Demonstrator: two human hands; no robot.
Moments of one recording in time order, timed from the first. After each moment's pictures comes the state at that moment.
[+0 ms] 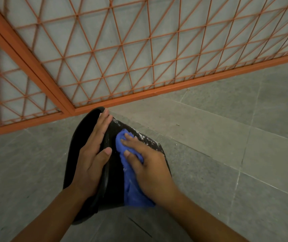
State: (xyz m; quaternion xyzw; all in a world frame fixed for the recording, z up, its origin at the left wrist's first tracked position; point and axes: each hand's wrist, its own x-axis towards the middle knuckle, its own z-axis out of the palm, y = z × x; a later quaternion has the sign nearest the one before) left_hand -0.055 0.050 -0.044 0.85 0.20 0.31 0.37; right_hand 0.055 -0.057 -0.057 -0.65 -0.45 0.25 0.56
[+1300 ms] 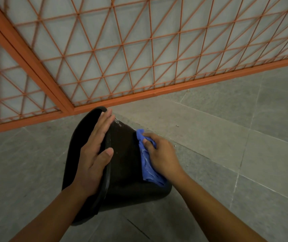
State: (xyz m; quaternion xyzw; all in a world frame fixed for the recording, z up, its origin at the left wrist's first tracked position) left_hand -0.049 0.049 -0.044 0.85 0.19 0.33 0.37; right_hand 0.098 -0.036 -0.076 -0.76 -0.38 0.26 0.46
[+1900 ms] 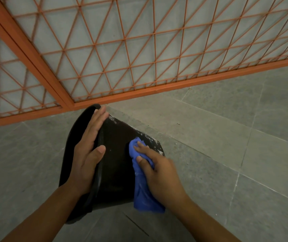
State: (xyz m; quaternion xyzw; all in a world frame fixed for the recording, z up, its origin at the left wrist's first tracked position) left_hand -0.060 0.058 -0.050 0.84 0.21 0.33 0.38; right_hand 0.065 -0.073 -0.077 -0.71 -0.41 0.28 0.49
